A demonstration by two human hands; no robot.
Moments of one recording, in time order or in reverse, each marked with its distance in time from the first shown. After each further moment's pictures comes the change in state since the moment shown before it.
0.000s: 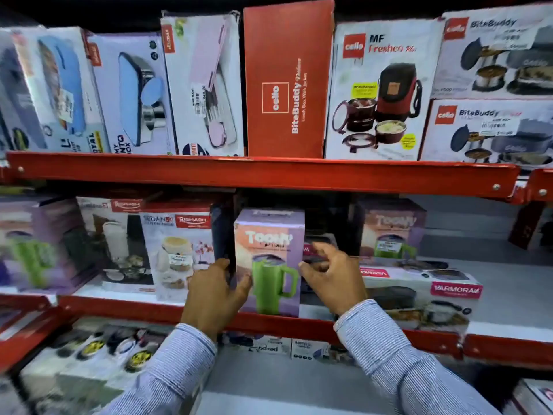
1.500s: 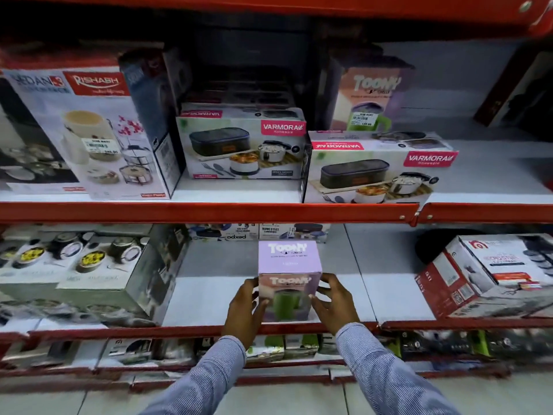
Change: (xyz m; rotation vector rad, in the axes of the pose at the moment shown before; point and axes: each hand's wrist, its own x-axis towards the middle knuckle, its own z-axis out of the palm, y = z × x) left_hand -0.227 -0.047 0.194 -0.486 -0.564 -0.215; right_hand -0.203 0.226 0.049 0.240 -0.231 0.471
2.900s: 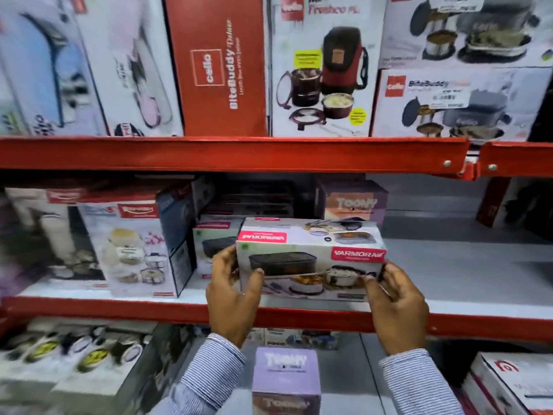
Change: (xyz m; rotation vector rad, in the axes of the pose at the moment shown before) left_hand 0.063 0.244 -0.106 -0.285 0.610 0.187; right_hand 0.046 -0.193 -0.122 0.218 0.573 -0.318
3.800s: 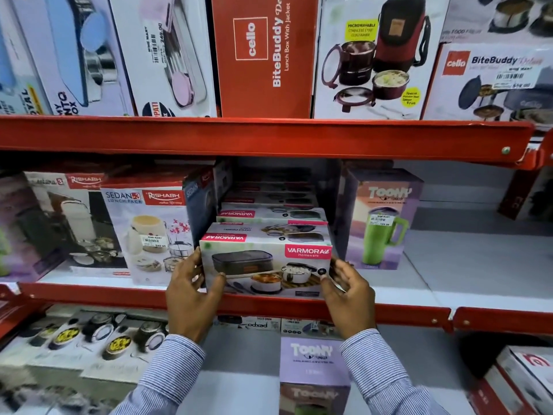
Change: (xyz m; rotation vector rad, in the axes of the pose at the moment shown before) left_hand 0.046 -0.074 -0.089 0.246 0.044 -0.011; right_hand -0.036 0.016 0.100 -0.064 -0.255 0.021
